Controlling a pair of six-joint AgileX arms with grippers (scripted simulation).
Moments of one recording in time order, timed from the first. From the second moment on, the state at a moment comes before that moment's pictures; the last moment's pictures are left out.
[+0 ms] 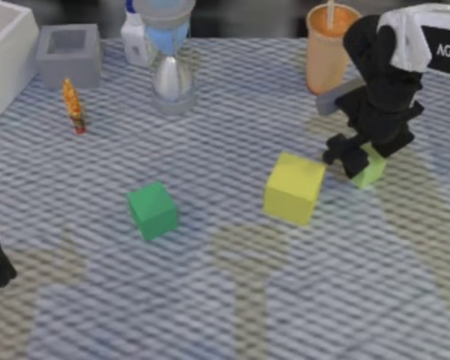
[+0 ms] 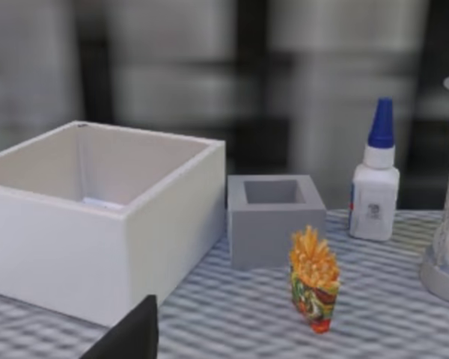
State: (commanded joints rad) left arm 0.00 0.00 0.00 0.00 0.00 0.00; right arm 0.27 2.50 1.92 -0.99 0.01 -0.28
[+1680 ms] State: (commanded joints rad) left arm 0.00 0.00 0.00 0.00 0.00 0.00; right arm 0.34 2.33 1.98 -1.20 0.00 -0.11
